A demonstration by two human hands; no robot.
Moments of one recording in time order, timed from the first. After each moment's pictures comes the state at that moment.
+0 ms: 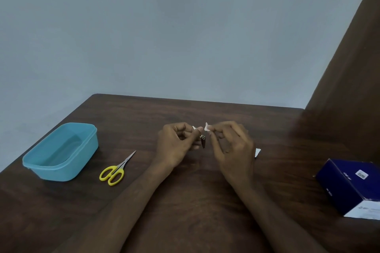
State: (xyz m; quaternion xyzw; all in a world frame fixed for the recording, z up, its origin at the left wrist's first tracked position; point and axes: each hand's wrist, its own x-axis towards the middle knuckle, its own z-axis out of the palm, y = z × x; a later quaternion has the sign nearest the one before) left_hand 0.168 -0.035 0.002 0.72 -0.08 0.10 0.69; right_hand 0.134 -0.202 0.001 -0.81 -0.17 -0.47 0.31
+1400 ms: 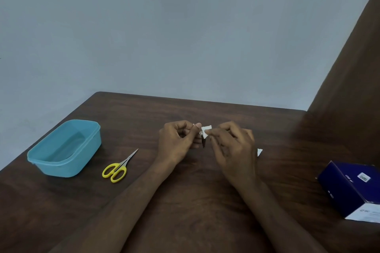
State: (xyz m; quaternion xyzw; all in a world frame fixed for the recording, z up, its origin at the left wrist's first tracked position) left_hand 0.165 -0.034 0.007 0.73 -0.07 0.14 0.67; right_hand 0.133 -0.205 0.003 -0.83 -0.21 -0.47 0.22
